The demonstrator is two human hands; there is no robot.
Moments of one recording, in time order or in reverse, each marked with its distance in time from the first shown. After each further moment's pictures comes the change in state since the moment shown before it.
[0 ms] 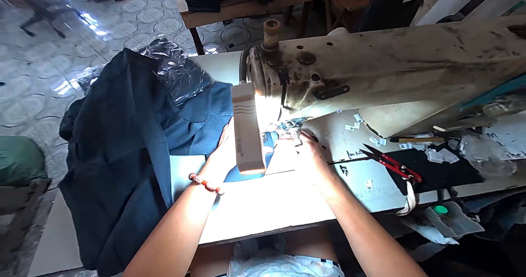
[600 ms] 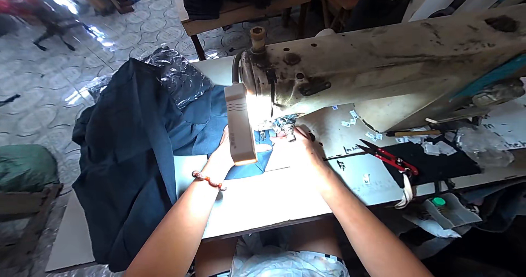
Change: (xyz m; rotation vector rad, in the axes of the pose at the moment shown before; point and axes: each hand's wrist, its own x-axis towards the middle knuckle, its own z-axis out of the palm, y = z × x) left_hand 0.005 -0.003 0.006 0.053 -0.021 0.025; right_hand 0.002 0.001 0.005 -0.024 -0.011 0.030
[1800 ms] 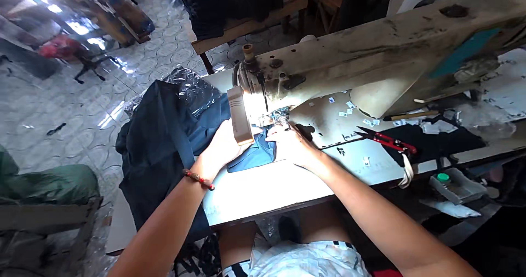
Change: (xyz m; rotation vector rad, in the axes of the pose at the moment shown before) left_hand -0.025 0.001 -0.063 0.223 -0.004 0.346; right_hand 0.002 -0.008 0.007 0.032 -0.140 -0.228
